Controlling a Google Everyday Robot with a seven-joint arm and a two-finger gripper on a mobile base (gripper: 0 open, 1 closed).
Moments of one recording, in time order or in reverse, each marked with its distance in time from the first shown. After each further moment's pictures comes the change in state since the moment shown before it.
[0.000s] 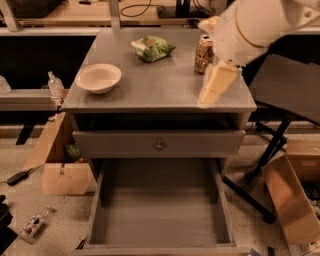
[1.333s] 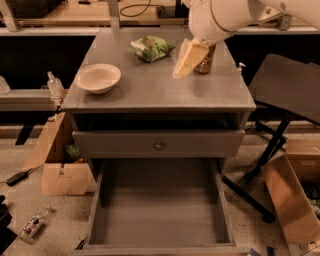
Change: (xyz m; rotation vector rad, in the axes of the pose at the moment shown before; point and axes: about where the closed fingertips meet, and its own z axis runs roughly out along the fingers) arm -0.050 -0.081 0.028 0.234 -0.156 -0.109
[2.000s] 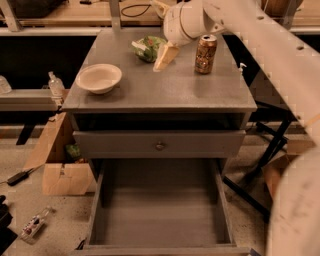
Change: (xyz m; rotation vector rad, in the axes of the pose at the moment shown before) arm 0.012 -0.042 0.150 0.009 -0.174 -0.115
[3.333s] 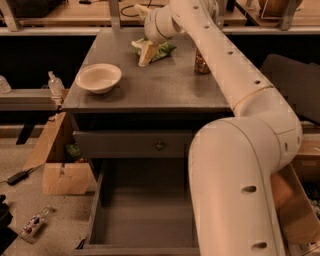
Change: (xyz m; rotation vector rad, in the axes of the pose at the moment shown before) arm 0.030 -0.034 0.118 0.015 0.032 -0.041
